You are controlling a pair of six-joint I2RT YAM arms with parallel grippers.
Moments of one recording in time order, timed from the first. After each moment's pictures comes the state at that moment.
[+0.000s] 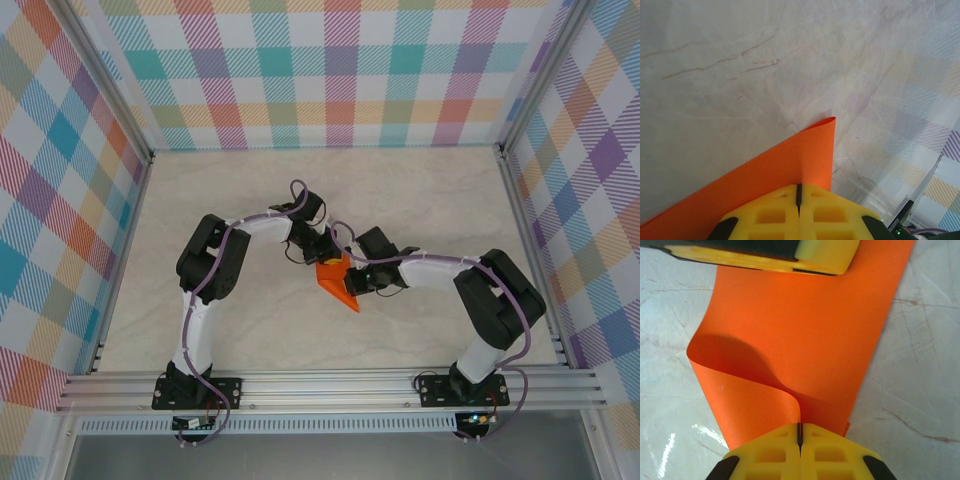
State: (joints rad) left arm -0.55 2.17 1.46 -0.46 0.64 -0.68; right arm 0.65 1.67 0.83 -0.24 -0.27 0.35
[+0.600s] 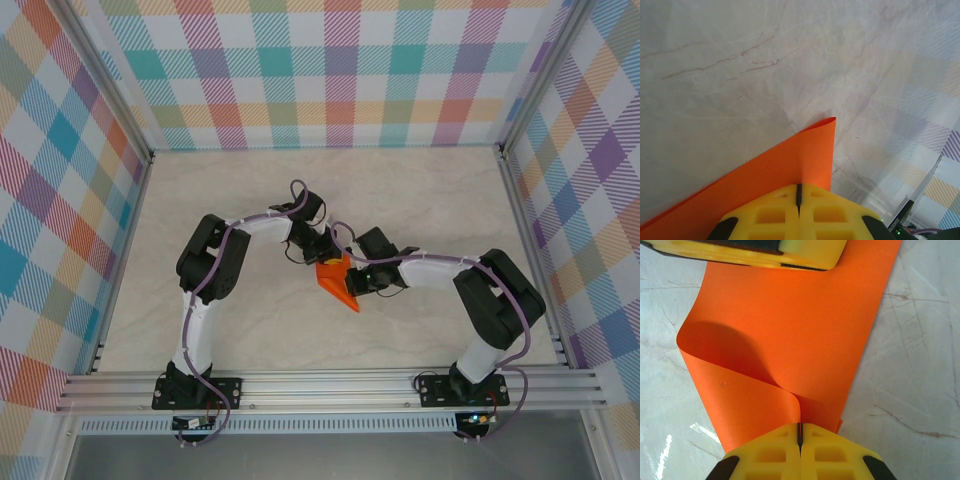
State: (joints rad) left arm -0.55 2.17 1.46 -0.46 0.63 -0.68; right arm 0.65 1.67 0.83 -0.25 -0.26 0.36
